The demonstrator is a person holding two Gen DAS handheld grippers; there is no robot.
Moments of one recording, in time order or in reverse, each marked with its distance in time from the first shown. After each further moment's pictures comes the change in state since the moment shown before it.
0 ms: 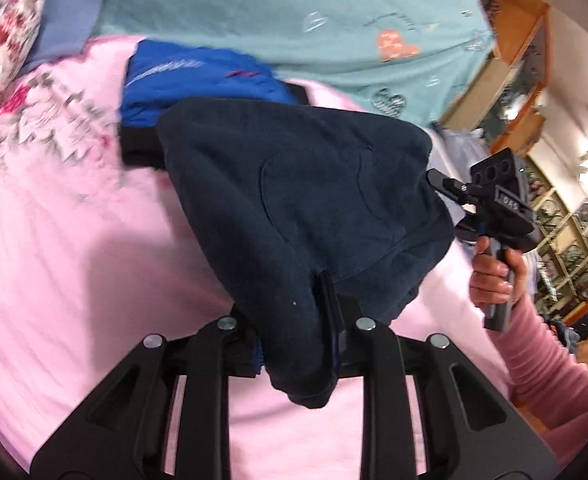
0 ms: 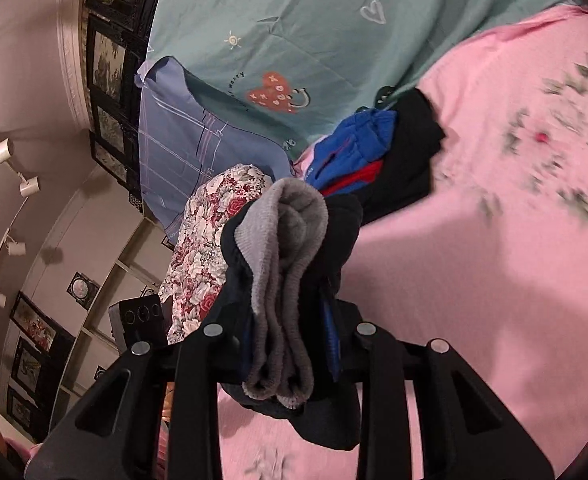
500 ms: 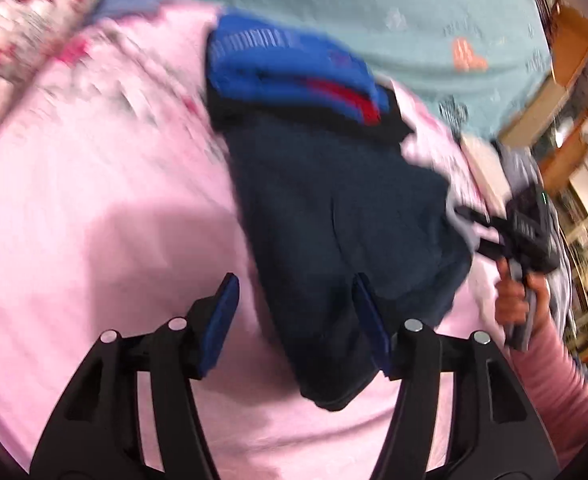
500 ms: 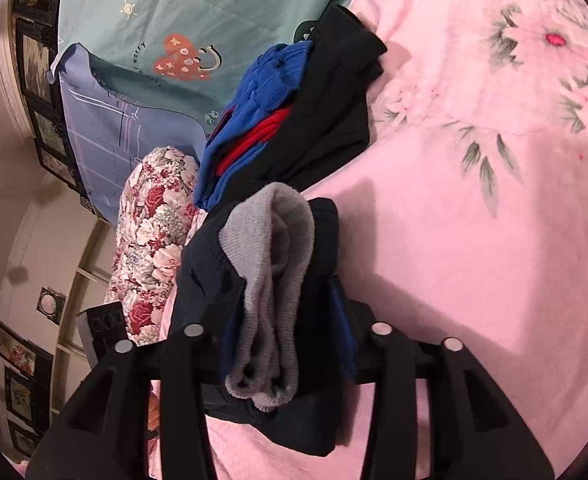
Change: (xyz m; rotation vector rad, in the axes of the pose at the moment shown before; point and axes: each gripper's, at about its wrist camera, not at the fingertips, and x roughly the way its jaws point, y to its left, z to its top) left arm -0.008 0.054 0.001 -0.123 -0.053 0.143; right arm 0.077 -0.079 0.001 0.117 0.096 -0.179
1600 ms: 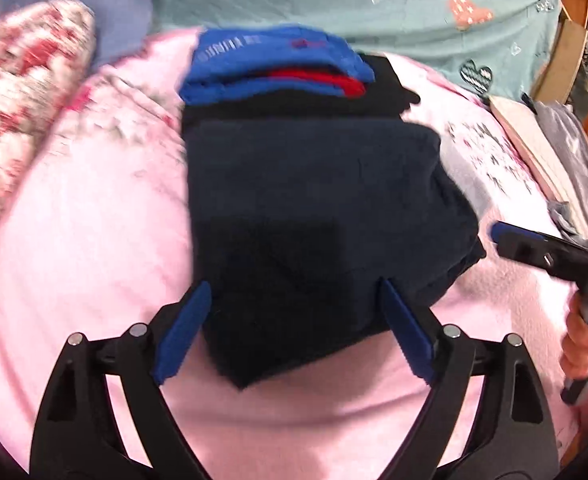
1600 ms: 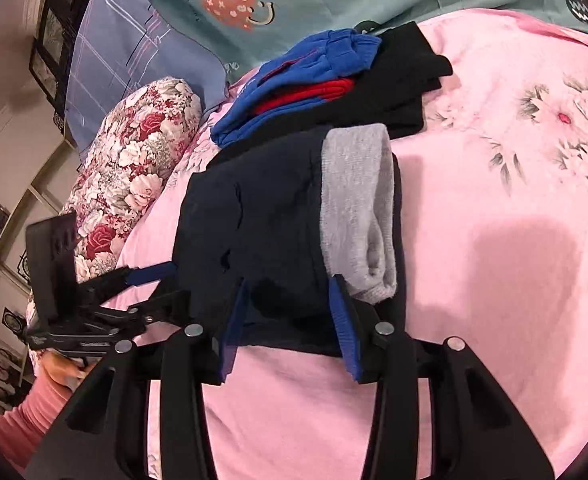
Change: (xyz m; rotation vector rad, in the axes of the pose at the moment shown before) left arm 0.008 -0.083 -0.037 0.163 0.009 0.291; right arm -0.012 0.073 -0.051 -0.262 0.067 -0.195
